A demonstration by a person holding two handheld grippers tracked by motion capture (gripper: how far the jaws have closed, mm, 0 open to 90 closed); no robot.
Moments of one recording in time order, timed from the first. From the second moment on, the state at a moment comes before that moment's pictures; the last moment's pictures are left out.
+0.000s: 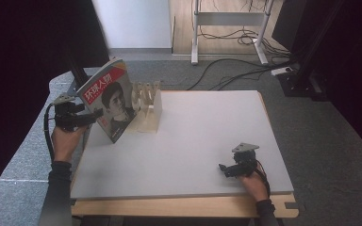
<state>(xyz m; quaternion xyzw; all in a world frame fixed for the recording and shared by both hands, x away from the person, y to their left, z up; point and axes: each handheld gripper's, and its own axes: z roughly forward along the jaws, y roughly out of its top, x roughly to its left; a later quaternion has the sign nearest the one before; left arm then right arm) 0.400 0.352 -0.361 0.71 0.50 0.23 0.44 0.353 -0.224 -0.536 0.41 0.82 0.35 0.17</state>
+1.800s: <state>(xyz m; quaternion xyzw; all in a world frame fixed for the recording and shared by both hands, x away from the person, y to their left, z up) 0.348 0.222 -0.482 0.82 0.38 0.12 0.41 0.352 -0.224 -0.536 0.41 0.82 0.35 0.17</state>
